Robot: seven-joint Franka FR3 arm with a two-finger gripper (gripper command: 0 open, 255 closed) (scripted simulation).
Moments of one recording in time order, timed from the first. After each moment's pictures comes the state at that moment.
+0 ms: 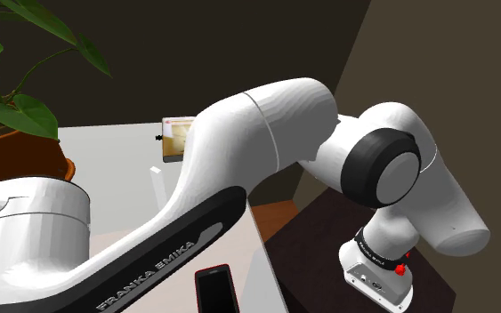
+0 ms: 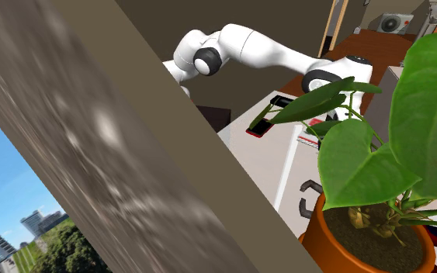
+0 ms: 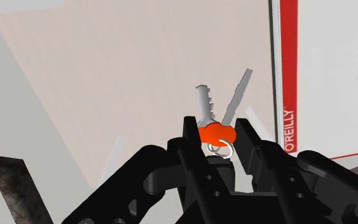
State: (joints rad) arm 0.89 0.86 0.44 -1.05 -0.39 1.90 0.48
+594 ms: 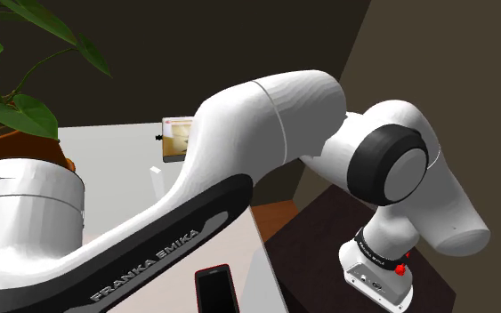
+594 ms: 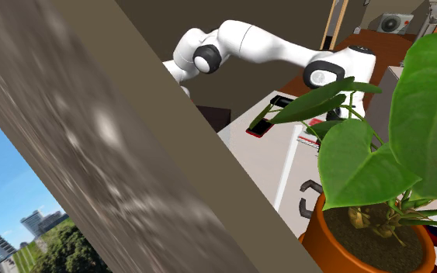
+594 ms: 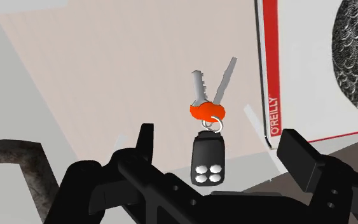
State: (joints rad) arm 0.89 0.84 0.45 -1.03 -0.38 1.85 0.47
